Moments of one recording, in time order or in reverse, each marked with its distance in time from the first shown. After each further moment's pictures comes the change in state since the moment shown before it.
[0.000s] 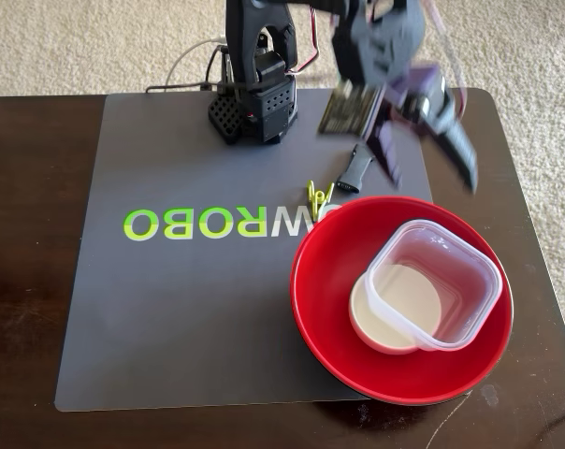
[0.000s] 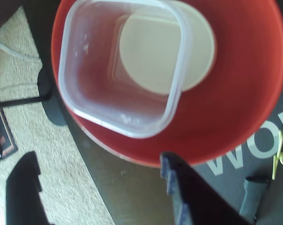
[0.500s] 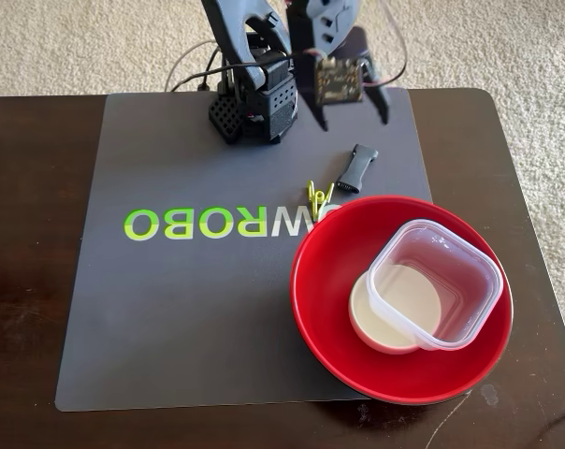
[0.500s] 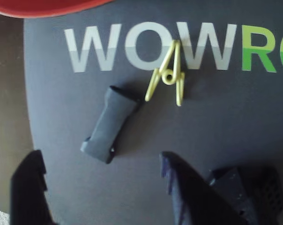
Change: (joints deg) arm -1.9 27.3 41.4 8.6 19.1
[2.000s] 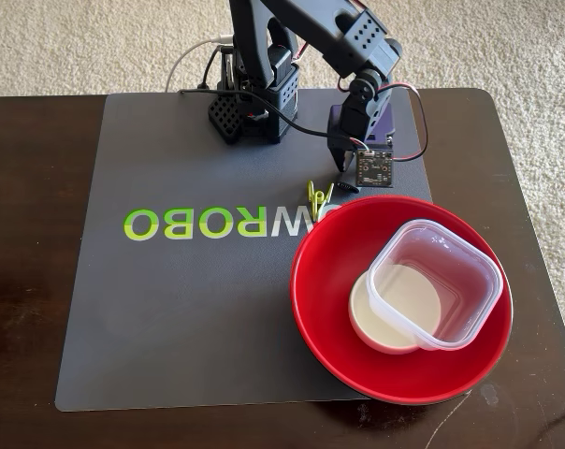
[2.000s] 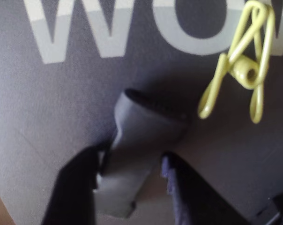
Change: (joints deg) arm -16.8 -30.6 18.2 -36.2 -17.9
